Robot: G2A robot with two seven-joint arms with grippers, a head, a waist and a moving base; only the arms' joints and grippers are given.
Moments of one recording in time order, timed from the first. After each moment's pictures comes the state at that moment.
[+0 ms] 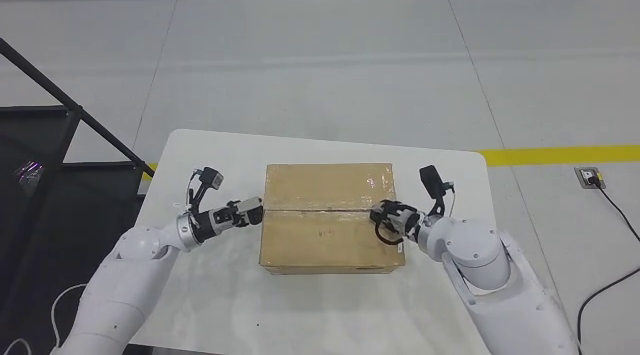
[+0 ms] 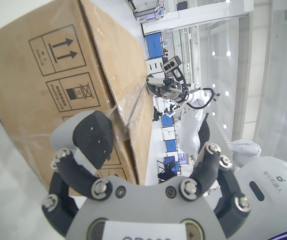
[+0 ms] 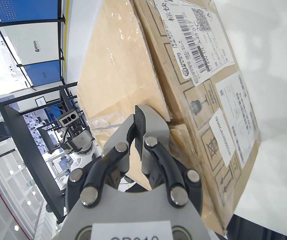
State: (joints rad) left arm 0.66 -1.09 -1.08 -0.80 -0.57 -0.67 -1.15; right arm -0.95 -1.23 1.21 -1.69 -0.11 0.68 0.61
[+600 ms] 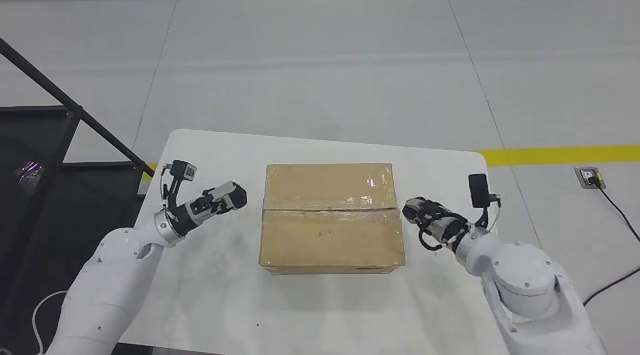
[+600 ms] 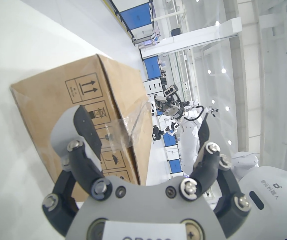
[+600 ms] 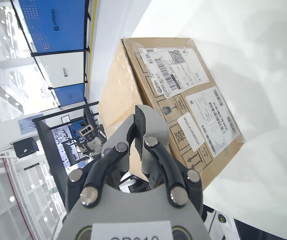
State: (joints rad) left arm 0.70 -1.05 -1.19 -0.83 -0.61 -0.73 -1.09; right arm -1.17 -1.21 1.45 -1.86 0.02 0.56 0.49
